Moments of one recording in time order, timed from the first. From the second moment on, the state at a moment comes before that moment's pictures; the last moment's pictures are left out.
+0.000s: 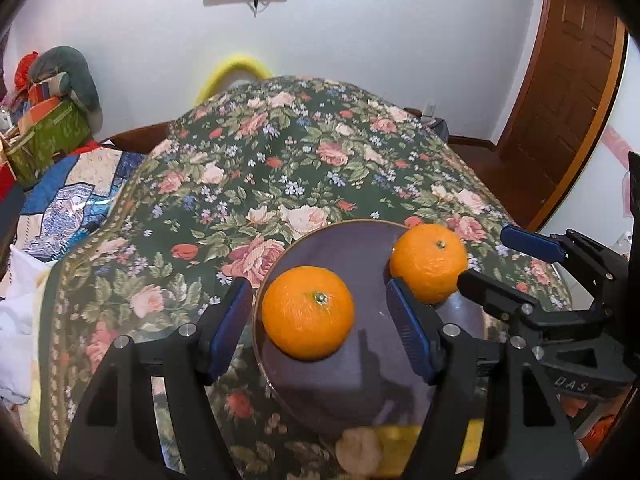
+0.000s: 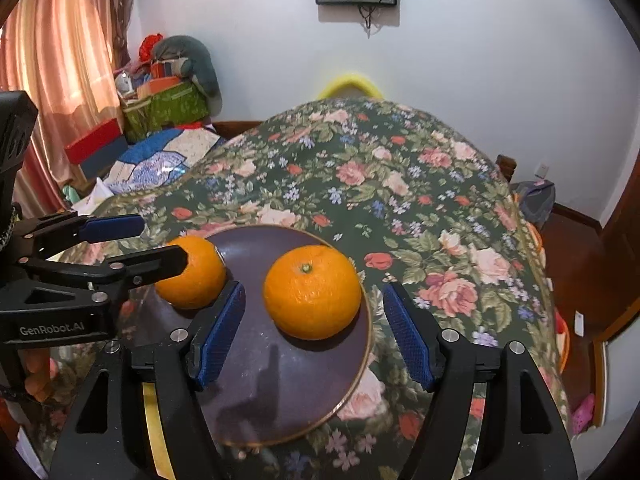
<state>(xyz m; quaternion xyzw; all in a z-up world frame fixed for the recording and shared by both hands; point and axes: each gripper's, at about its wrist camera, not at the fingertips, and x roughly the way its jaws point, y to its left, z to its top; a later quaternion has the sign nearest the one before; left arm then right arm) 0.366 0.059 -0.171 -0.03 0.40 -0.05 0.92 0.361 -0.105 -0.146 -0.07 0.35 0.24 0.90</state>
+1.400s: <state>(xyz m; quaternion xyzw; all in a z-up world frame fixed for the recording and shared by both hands) 0.186 0.056 -0.171 -0.02 0.43 -0.03 0.90 0.219 -0.139 -0.140 -0.06 0.36 0.24 0.90</state>
